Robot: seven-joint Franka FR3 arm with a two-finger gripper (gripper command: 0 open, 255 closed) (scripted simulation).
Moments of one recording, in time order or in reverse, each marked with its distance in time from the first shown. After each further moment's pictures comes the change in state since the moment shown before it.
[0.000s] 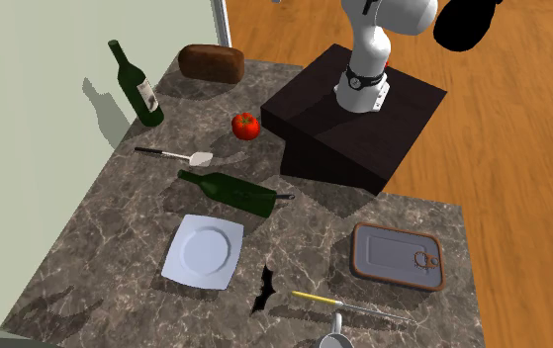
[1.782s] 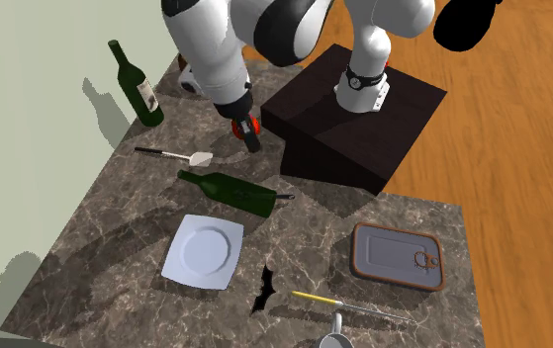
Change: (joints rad) arm -0.195 0.873 -0.008 0.224 0.054 0.513 0.563
